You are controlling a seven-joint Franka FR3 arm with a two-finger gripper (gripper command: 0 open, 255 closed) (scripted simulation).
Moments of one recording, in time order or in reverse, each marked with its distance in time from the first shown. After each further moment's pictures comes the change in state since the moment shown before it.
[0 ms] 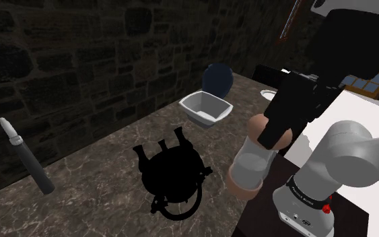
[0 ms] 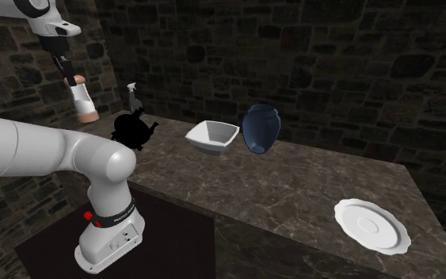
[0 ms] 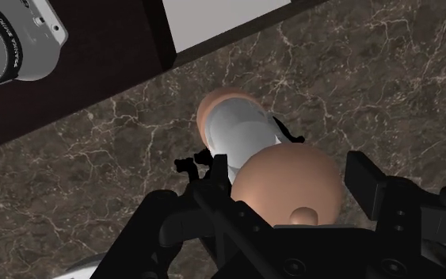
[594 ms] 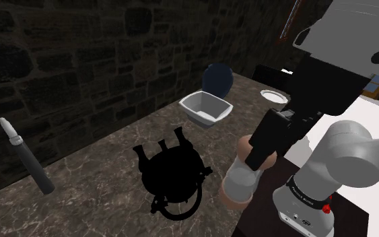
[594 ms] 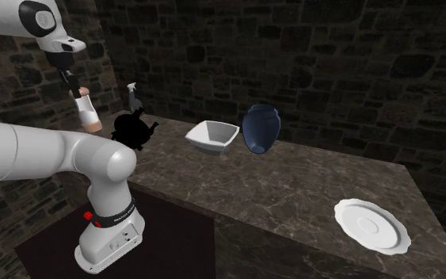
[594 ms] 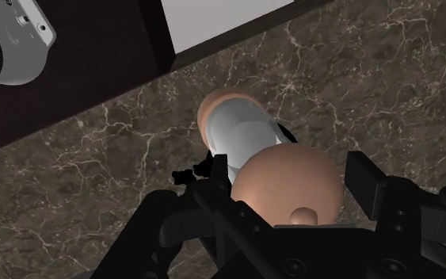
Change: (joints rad) arm 0.020 -0.039 0.044 -0.131 0.044 0.095 -0.021
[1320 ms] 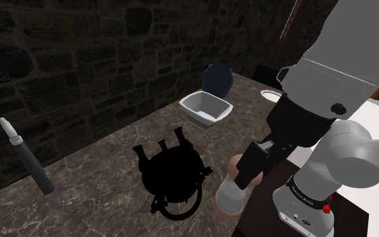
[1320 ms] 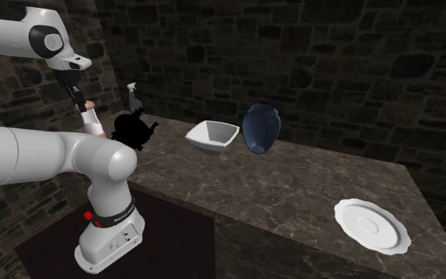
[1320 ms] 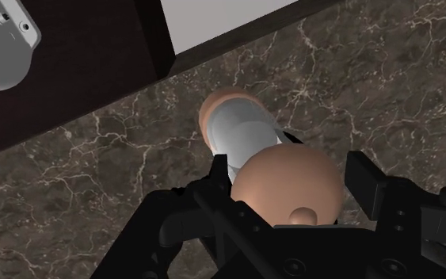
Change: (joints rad) arm 0.027 -0.034 0.059 -0.148 0.061 0.114 -0.028
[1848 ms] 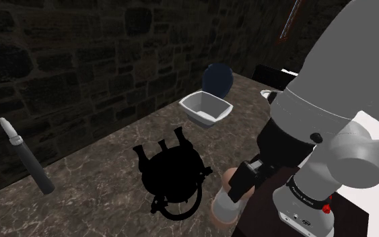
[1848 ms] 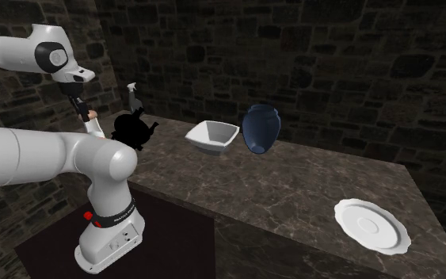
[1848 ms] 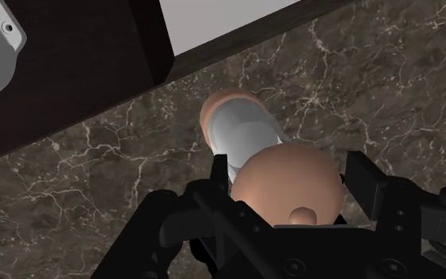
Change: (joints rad) arm 0.019 -0.007 0.063 -0.094 0.059 0.091 -0.014
